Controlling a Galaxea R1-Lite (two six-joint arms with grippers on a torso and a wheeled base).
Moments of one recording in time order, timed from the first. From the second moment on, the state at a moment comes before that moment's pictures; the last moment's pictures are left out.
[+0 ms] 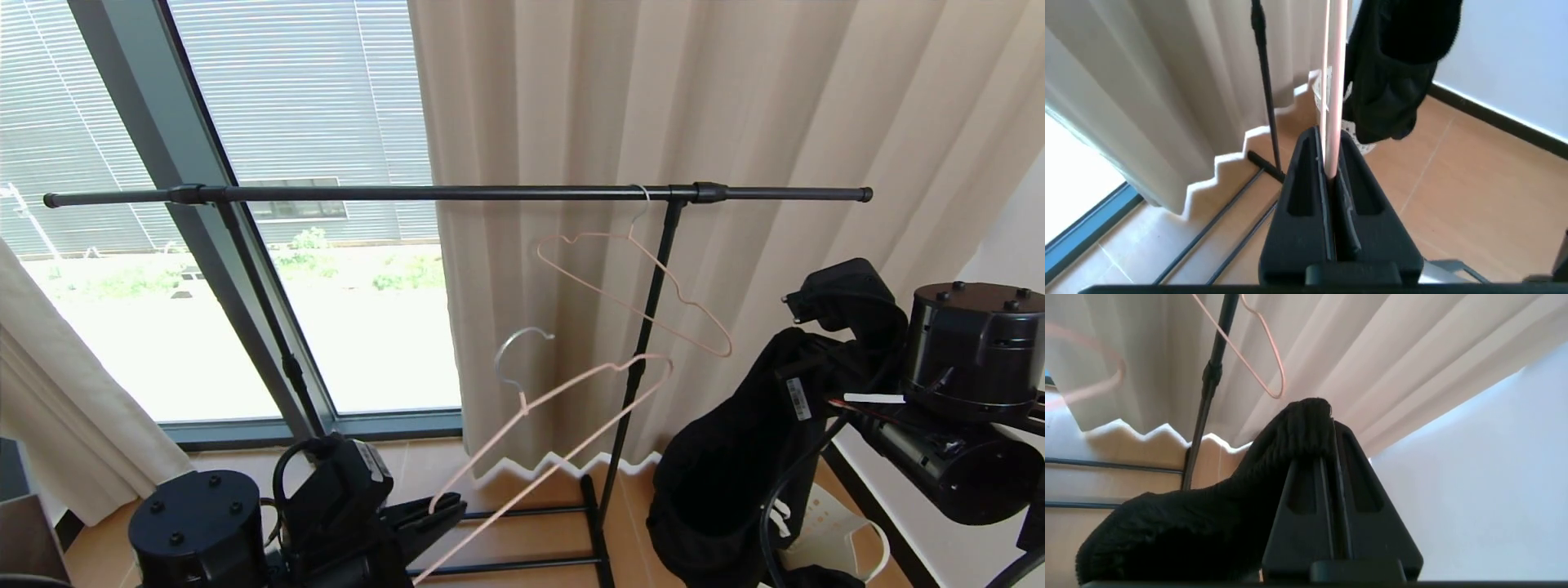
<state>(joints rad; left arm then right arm) -0.63 1.88 -0.03 -1.57 -0.25 0.14 0.50 1.56 -0.58 -0.67 -0.66 -0.22</state>
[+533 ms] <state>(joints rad) -0.67 1.87 0.00 -1.57 -0.25 0.14 0.49 1.58 -0.60 -0.67 -0.67 -0.22</state>
